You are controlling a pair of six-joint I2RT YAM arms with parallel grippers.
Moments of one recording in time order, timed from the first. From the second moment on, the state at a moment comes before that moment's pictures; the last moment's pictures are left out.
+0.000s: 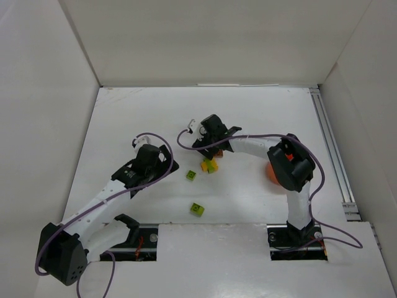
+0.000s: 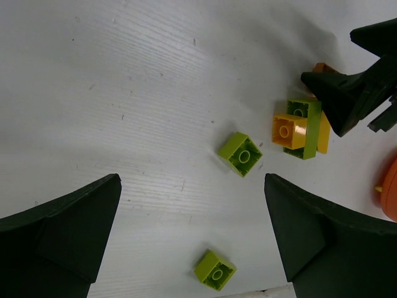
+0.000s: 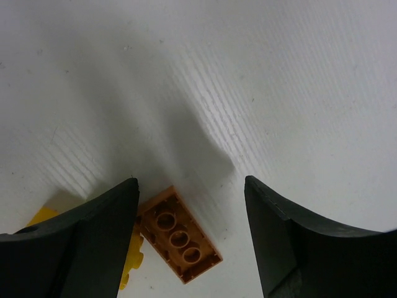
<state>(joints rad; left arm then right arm) -0.51 0.95 0.60 -0.48 -0.15 -0.92 0.71 2.04 1.42 -0.30 0.01 -0.38</state>
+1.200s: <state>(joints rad) -0.51 0.99 0.60 -0.45 -0.14 -0.88 0.63 1.81 1.19 -0.37 0.11 0.03</state>
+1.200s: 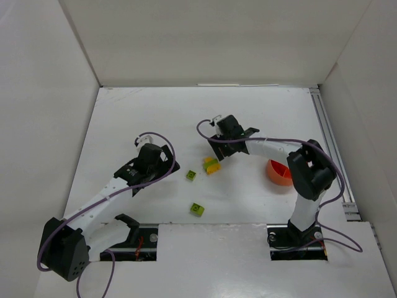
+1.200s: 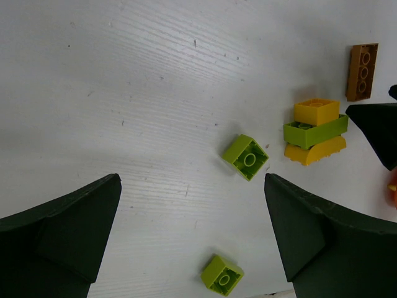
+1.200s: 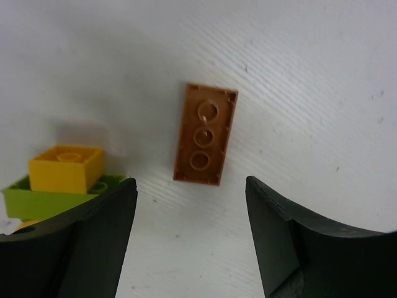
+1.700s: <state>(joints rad) -0.51 0.99 0.60 -0.45 -0.14 -0.88 0.63 1.95 1.31 -0.32 0.16 0.11</state>
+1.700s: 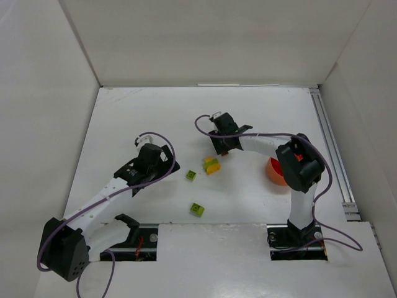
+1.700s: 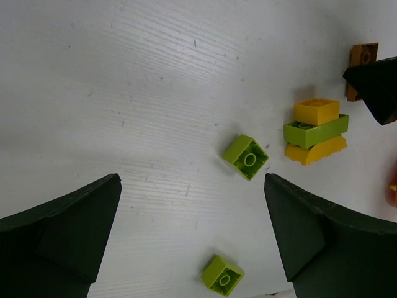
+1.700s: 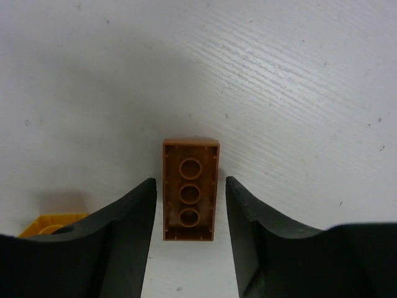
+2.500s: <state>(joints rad) -0.51 1.06 0.61 -0.36 -0.12 -0.84 0.37 1.13 0.93 -0.24 0.26 0.05</state>
